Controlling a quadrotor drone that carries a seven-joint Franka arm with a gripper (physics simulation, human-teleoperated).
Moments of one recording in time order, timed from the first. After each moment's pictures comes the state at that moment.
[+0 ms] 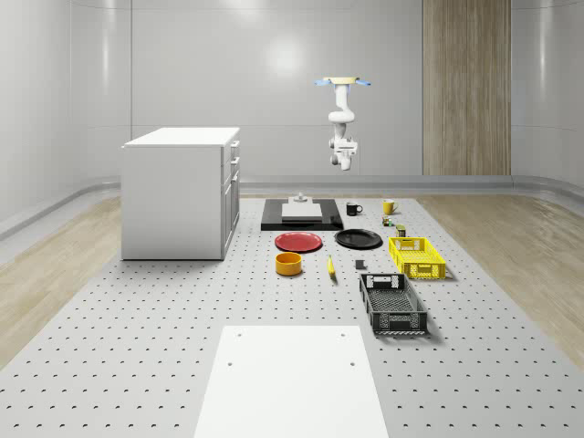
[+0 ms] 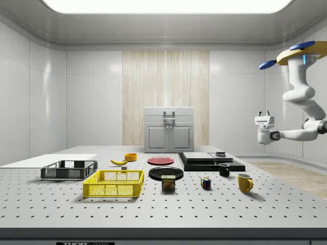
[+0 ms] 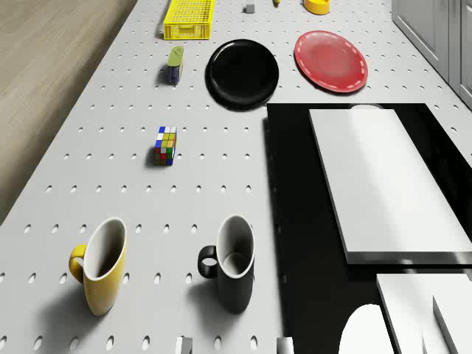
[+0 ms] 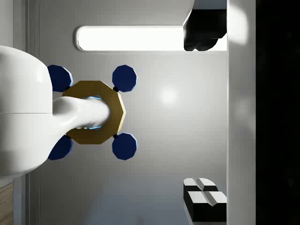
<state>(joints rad) 0.00 -0.79 0.00 -2.34 0.00 1.55 0.79</state>
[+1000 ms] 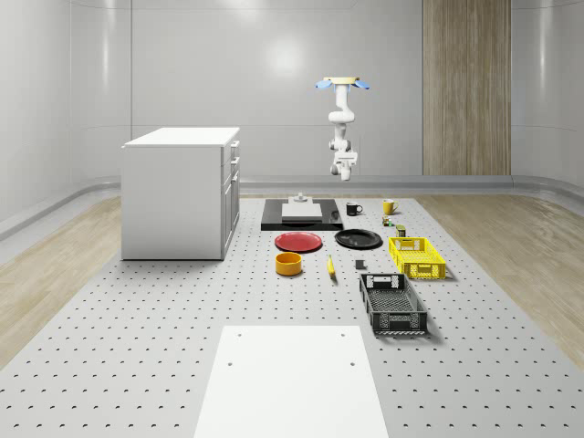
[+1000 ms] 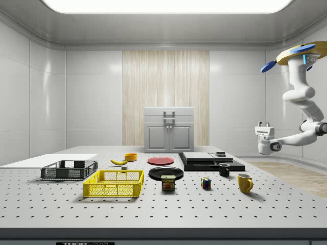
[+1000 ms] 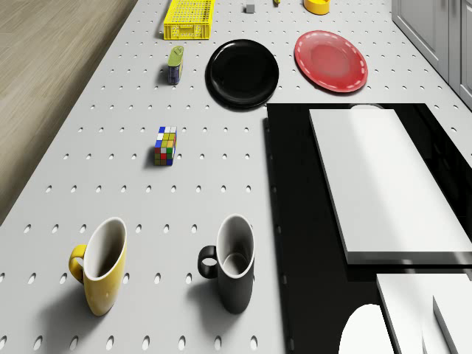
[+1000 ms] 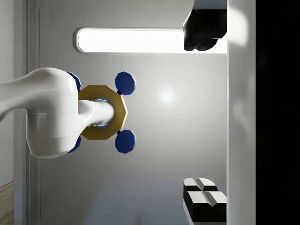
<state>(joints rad) -0.01 -0.70 0.00 -2.05 0.00 1.36 0.78</state>
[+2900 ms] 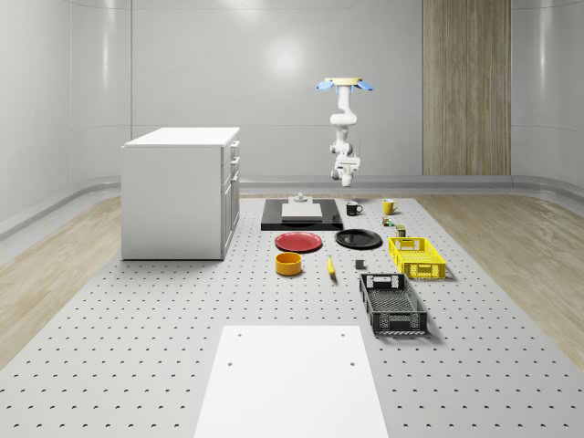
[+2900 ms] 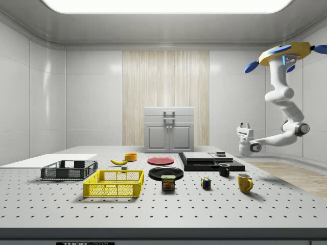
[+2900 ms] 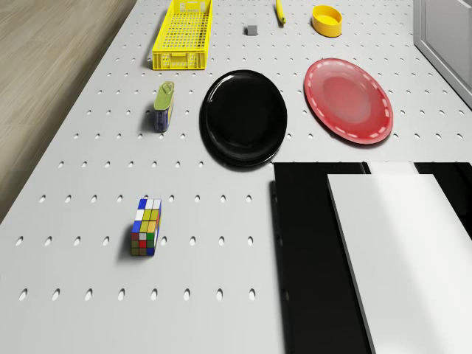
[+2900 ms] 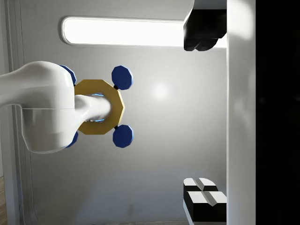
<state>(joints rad) -0.02 -0.72 0.04 -2.06 -0.04 1.39 0.79</state>
